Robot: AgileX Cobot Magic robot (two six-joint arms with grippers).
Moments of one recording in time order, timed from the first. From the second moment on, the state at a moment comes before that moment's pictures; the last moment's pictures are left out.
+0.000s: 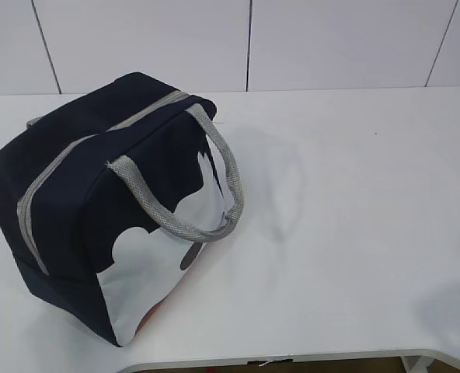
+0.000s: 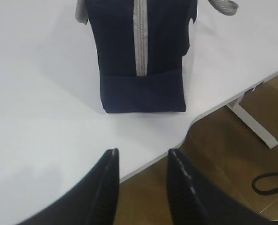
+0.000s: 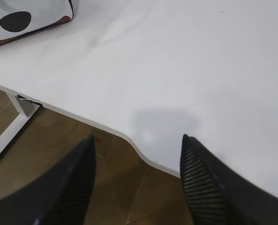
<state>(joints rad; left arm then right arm) -0.30 0.01 -0.51 -0.22 1.12 0.19 0.48 -0.02 -0.50 -0.15 1.15 -0.01</state>
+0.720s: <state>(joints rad) -0.04 0.01 -0.51 -0.22 1.12 0.19 0.21 -0.02 -0.50 -0.15 1.15 -0.01</state>
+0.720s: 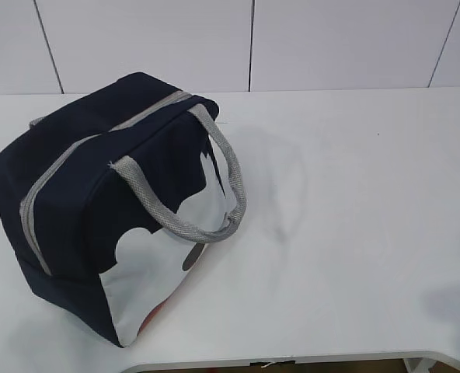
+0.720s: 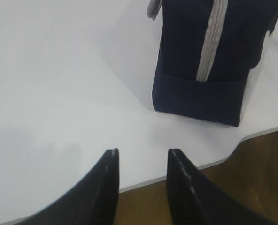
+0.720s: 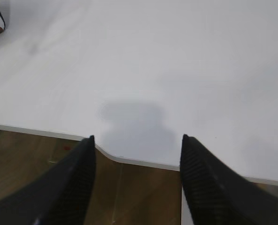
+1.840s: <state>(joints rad) -0.02 0.01 -0.51 -0.22 1.12 0.19 0.21 -0.02 -0.50 -0.15 1.14 -0.01</state>
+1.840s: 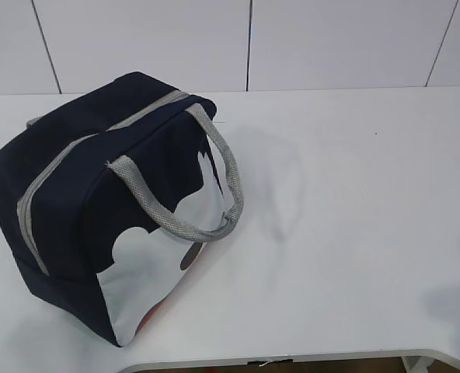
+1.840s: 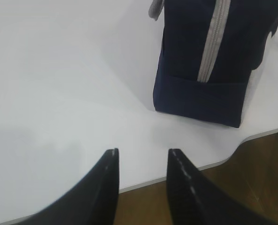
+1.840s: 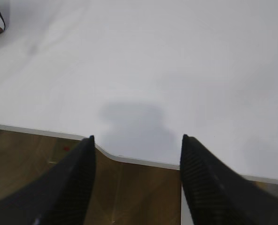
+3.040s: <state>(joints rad) -0.02 0.01 -0.51 -0.22 1.12 0.19 0.21 -0.02 -0.50 -0.15 1.14 -0.01</state>
